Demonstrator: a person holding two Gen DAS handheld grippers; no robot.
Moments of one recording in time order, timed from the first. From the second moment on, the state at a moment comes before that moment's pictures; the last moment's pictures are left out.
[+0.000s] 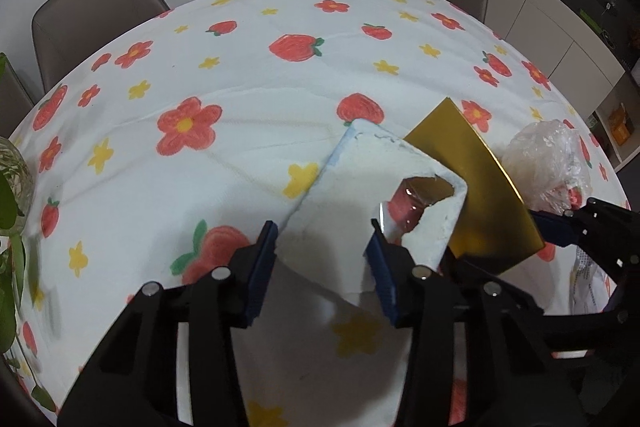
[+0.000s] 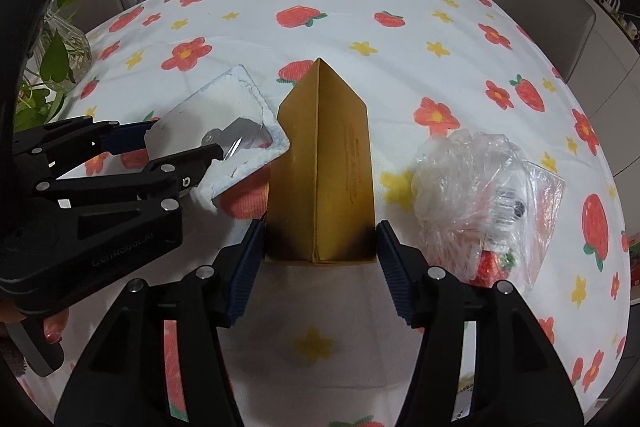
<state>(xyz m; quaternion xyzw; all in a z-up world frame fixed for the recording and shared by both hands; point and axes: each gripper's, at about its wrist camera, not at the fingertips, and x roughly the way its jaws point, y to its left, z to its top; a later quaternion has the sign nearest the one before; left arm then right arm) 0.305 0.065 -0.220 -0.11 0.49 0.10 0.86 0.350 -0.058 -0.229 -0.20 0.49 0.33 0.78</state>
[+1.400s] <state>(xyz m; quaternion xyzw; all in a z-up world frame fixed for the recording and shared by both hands) 0.208 -0.066 -0.157 -0.04 0.45 -0.01 0.89 0.233 -0.224 -0.145 -0.10 0.45 0.20 0.86</state>
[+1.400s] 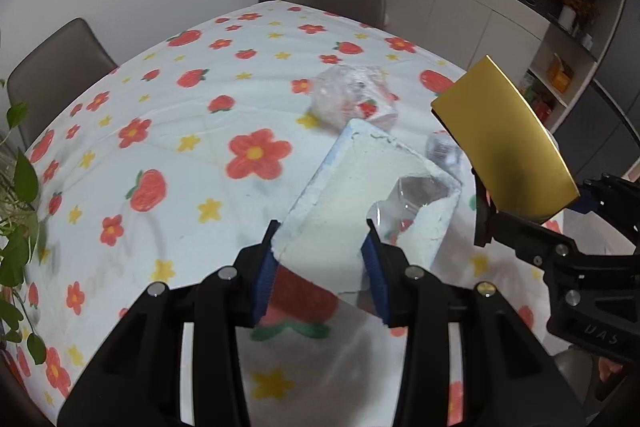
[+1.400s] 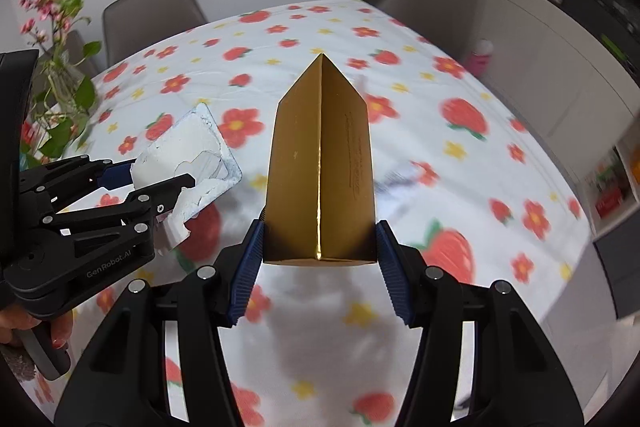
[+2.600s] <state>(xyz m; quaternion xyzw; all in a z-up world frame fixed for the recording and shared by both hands) 0.146 -0.536 -0.177 0.12 0.46 -0.33 0.82 0.039 -0.655 -0.171 0.09 0.47 -0.16 0.86</state>
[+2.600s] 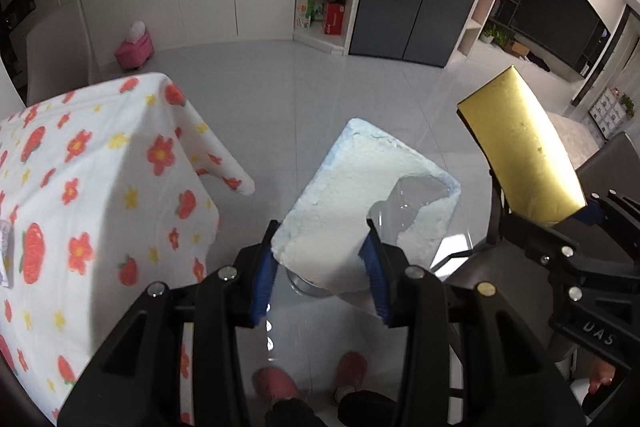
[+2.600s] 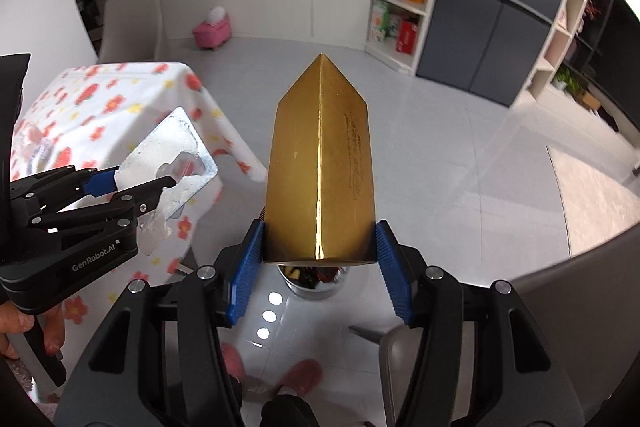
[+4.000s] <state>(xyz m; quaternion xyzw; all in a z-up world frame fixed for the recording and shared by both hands) 0.228 -0.618 -0.530 0.19 0.51 -0.30 0.78 0.128 -0.706 -0.545 0.15 0.54 -0.22 0.80</state>
